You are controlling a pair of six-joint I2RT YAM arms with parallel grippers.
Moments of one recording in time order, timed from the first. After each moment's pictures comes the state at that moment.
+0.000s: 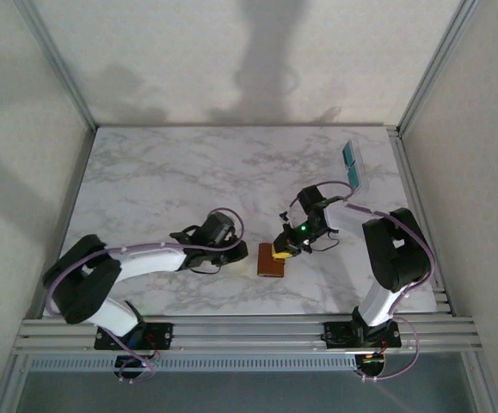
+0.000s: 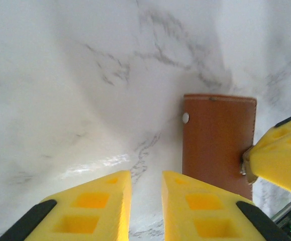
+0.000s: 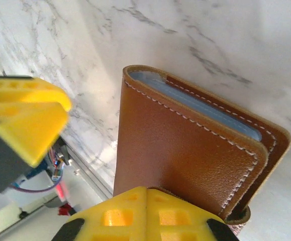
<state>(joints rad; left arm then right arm) -0.76 1.49 0.68 -0.09 0.15 -1.01 0.46 1.71 0.92 -0.65 -0.82 0.33</state>
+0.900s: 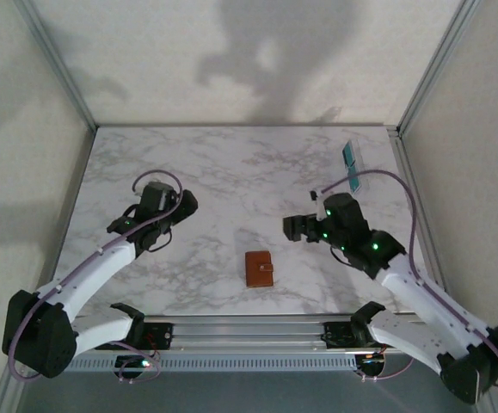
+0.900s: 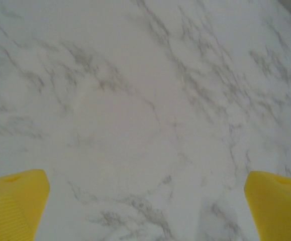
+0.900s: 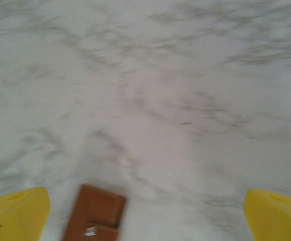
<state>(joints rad) -0.36 1.15 0.79 -0.41 -0.23 -0.85 0.63 0.86 0.78 -0.56 0.12 0.34</state>
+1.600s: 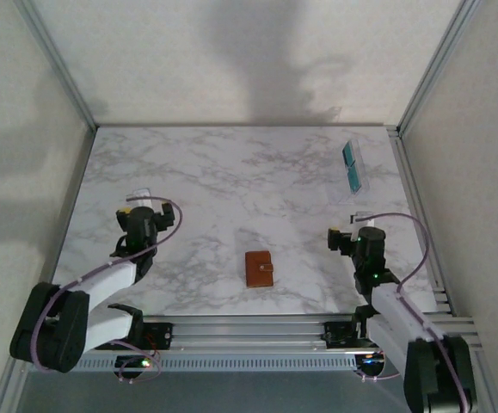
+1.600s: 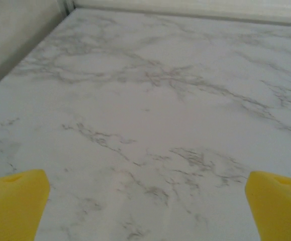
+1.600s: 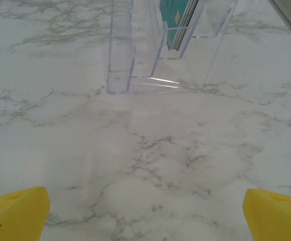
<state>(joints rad) -0.19 1.19 0.29 0.53 -0.44 -0.15 0.11 0.91 0.16 0.23 0.11 0.02</state>
